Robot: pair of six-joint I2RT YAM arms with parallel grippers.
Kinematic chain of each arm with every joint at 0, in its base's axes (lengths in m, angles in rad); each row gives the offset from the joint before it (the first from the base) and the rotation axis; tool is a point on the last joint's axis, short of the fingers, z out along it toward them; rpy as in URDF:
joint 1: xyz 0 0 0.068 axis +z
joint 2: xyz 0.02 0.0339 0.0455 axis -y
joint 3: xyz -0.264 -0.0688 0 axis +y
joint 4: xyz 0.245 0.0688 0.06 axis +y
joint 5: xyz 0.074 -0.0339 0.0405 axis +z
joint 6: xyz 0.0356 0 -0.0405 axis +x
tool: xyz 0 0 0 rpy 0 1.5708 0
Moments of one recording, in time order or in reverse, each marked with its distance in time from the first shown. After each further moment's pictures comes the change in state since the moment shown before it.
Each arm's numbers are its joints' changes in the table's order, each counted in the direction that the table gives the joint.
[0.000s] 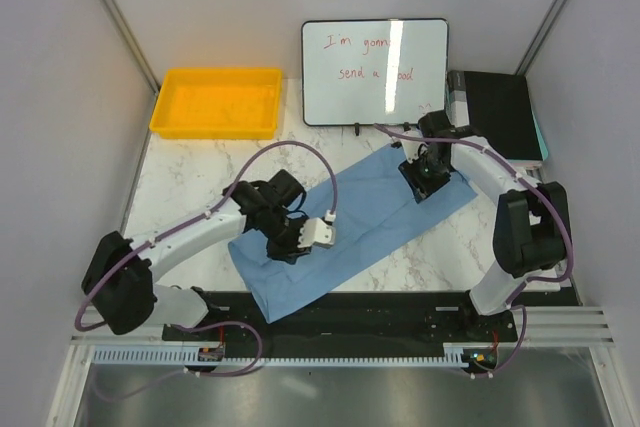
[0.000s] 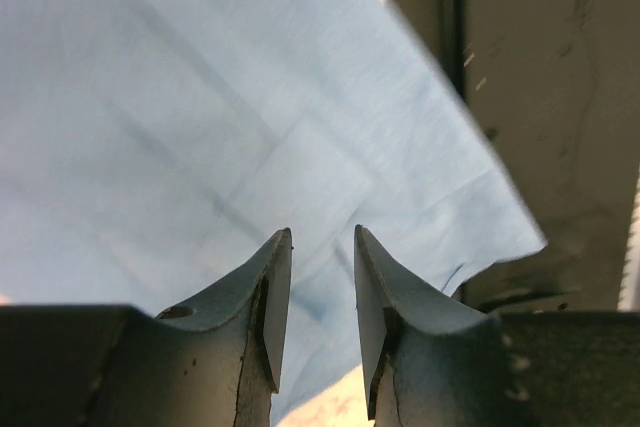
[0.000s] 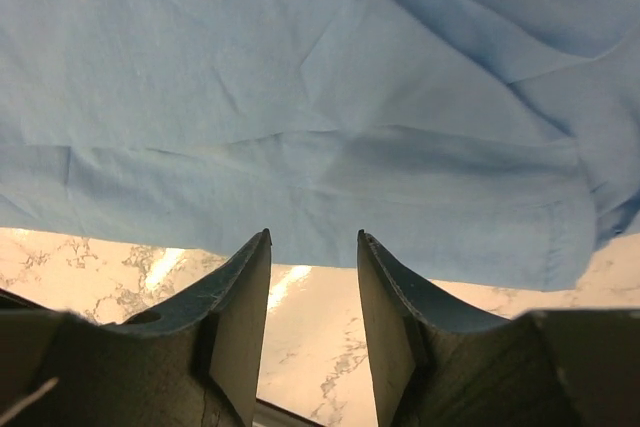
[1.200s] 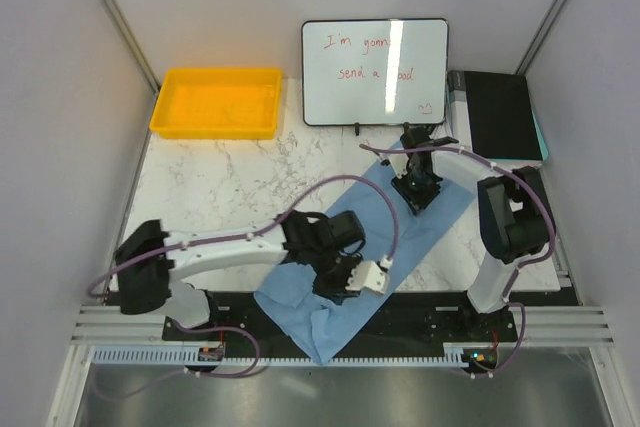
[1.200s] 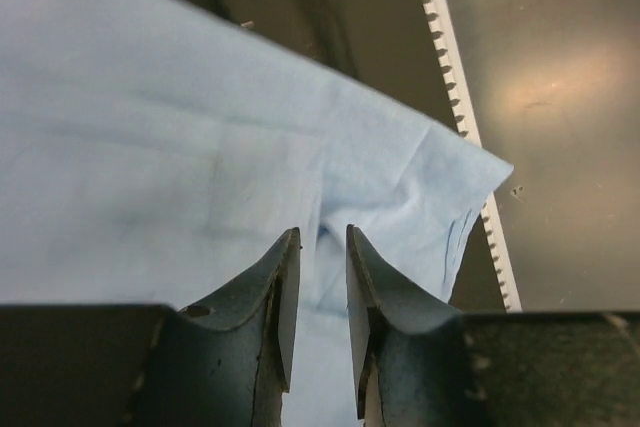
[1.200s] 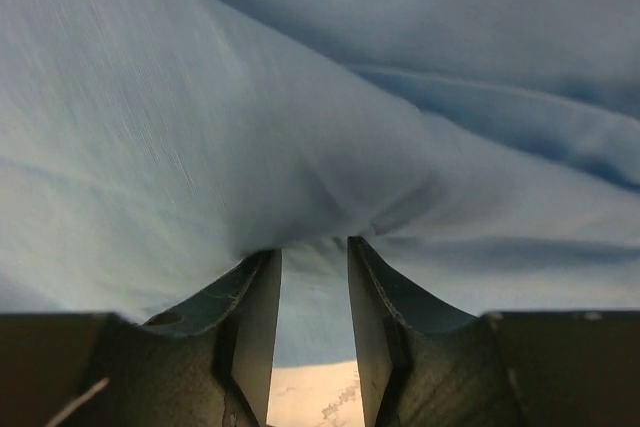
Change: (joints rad) left arm -0.435 -0.175 -0.138 -0.149 -0.028 -0.268; right arm 0.072 -0.102 0.088 -0.077 -0.109 0.026
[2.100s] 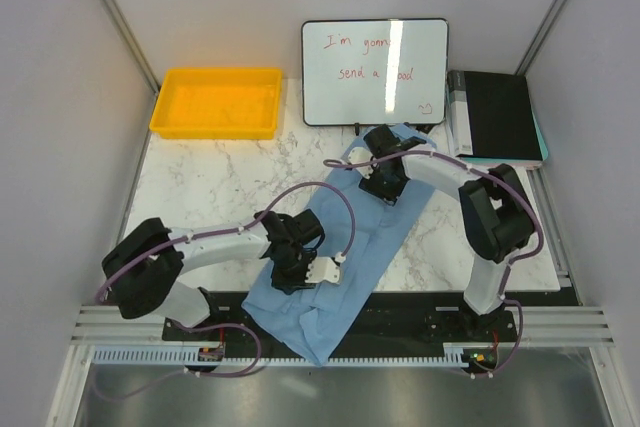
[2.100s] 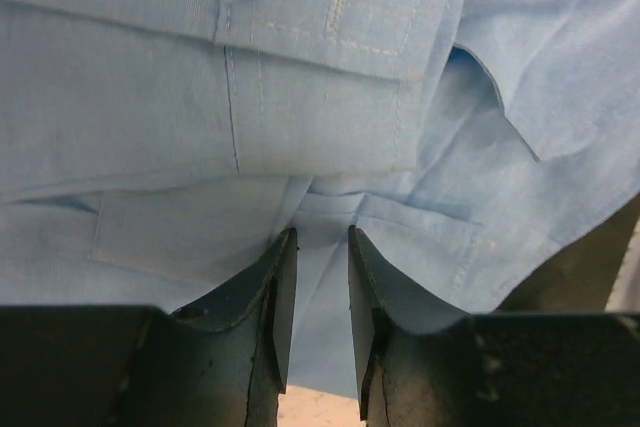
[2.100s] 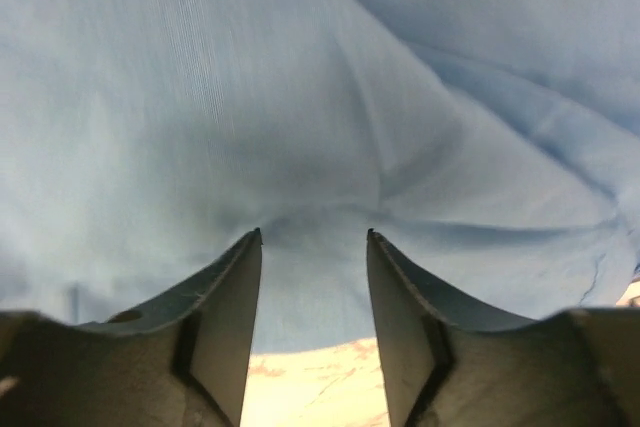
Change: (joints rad) left arm 0.281 0.116 0.333 0.041 0.143 0.156; right arm 0.239 -0.098 -0.108 -0.125 -0.127 -0.207
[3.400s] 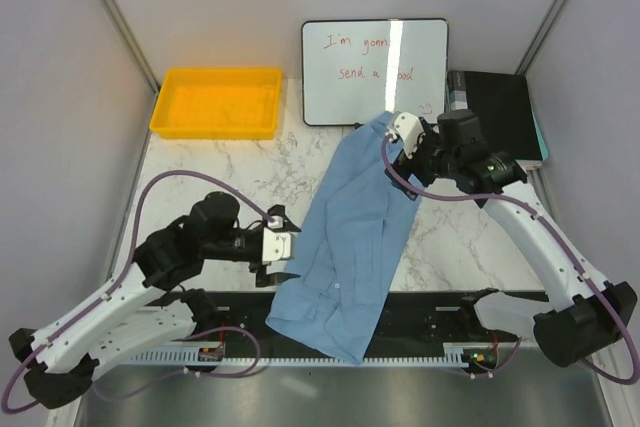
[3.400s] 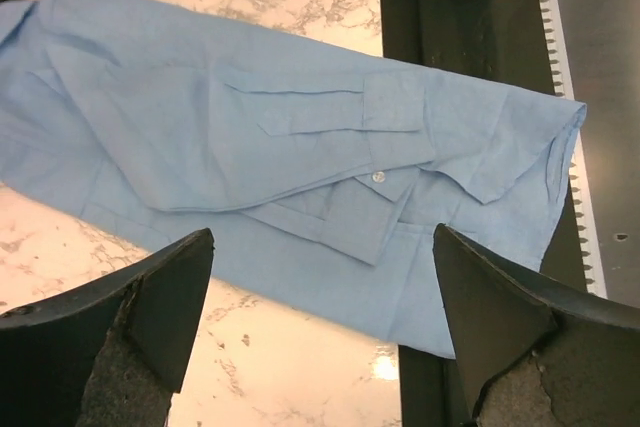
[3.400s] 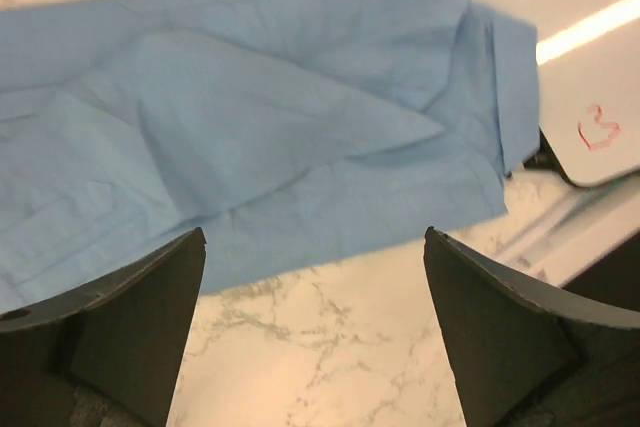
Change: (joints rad) left arm 0.090 0.700 -0.063 -0.134 -0.166 -0.181; right arm -0.164 0.653 0.096 0.012 0.356 0.028
